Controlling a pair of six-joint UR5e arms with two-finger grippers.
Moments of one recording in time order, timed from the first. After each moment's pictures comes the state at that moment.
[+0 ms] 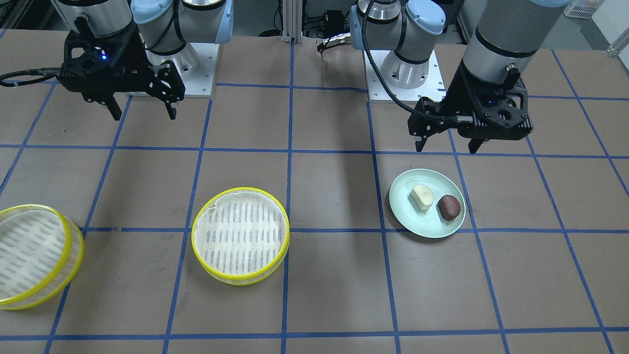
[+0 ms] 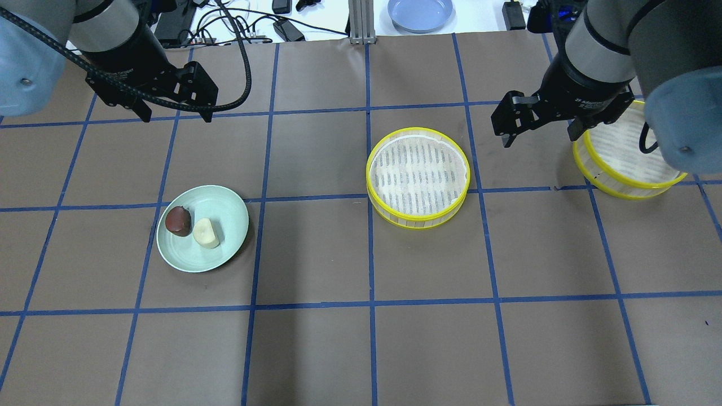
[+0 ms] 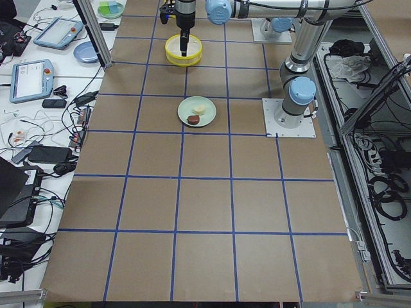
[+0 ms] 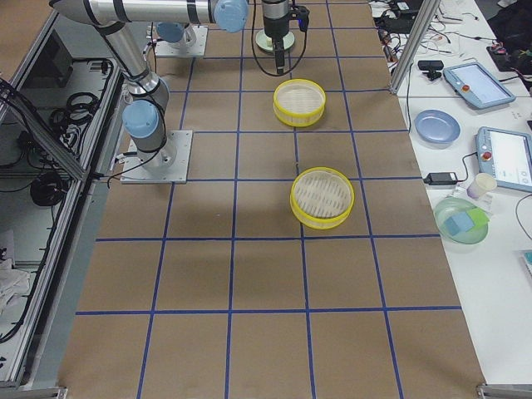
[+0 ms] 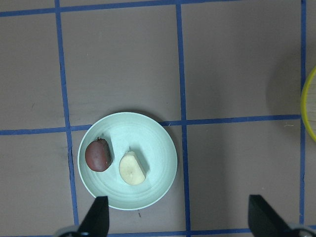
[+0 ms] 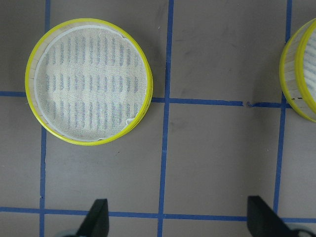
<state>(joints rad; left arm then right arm) -1.53 -1.61 -1.54 -1.50 1.60 0.08 1.56 -1.68 1.70 -1.70 -1.58 -0.06</state>
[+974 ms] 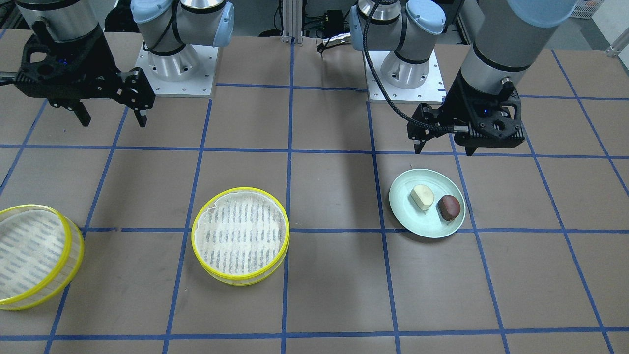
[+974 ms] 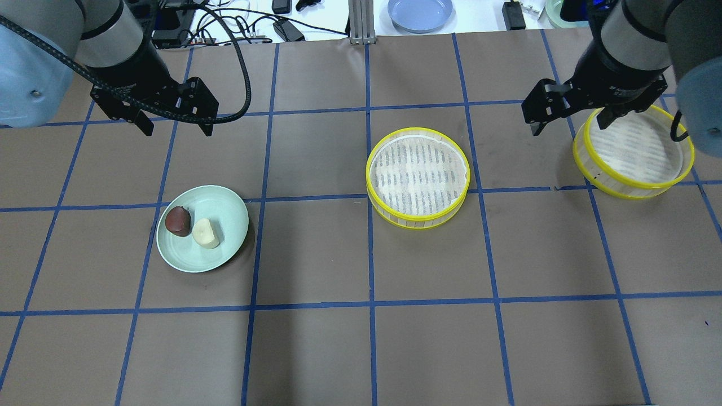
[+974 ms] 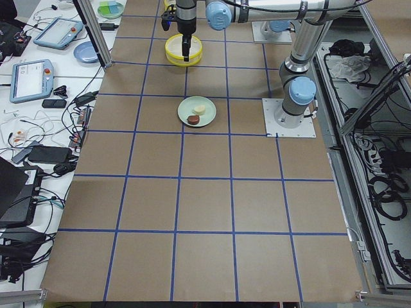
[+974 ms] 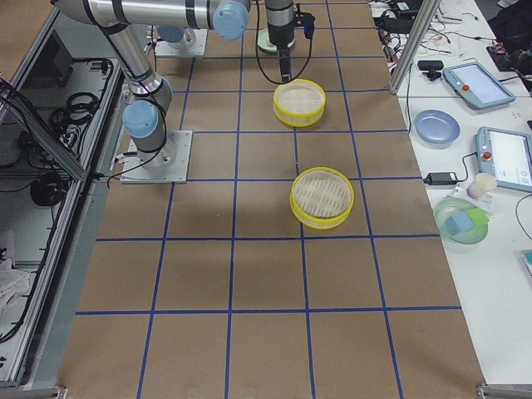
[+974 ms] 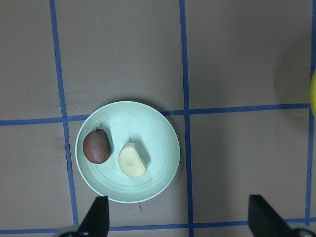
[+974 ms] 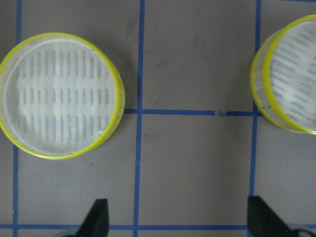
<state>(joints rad) -1.52 -1.62 -1.58 -1.50 1.59 0.09 1.44 -1.67 1.70 -1.72 -1.59 -0.14</state>
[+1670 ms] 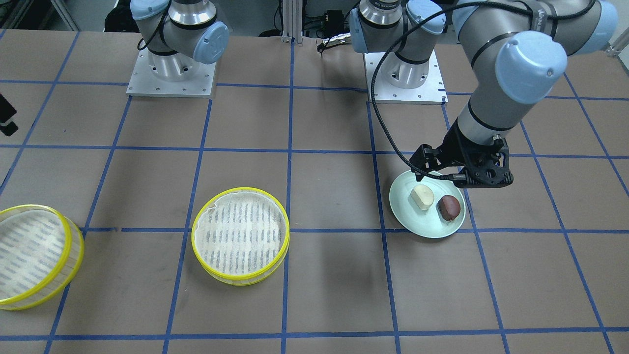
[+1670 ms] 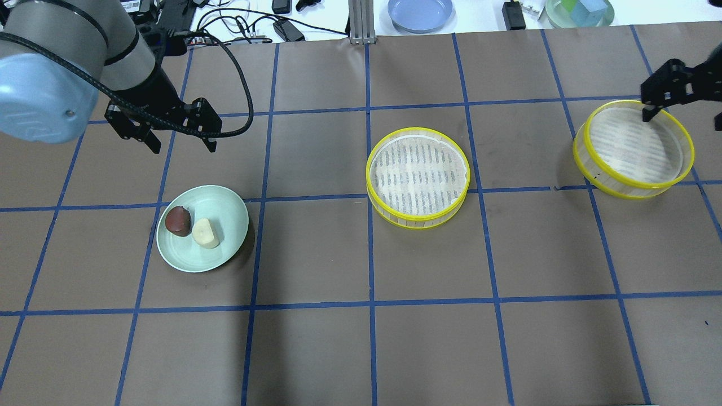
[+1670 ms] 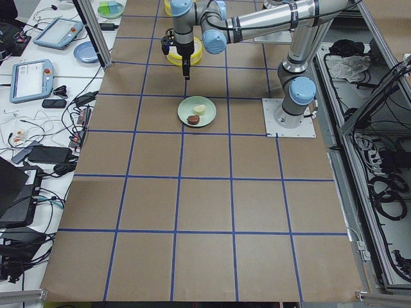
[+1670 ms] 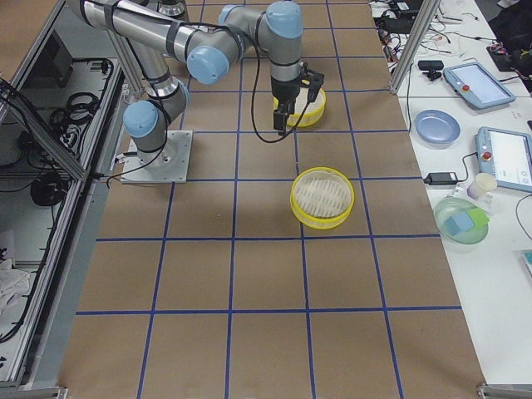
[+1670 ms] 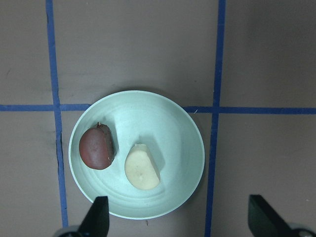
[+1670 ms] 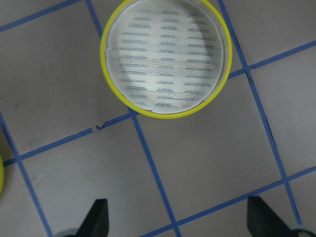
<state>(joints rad) -1.45 -1.69 -1.76 -1.32 1.60 0.08 0.99 -1.60 1.68 -1.75 -1.57 -0.21</state>
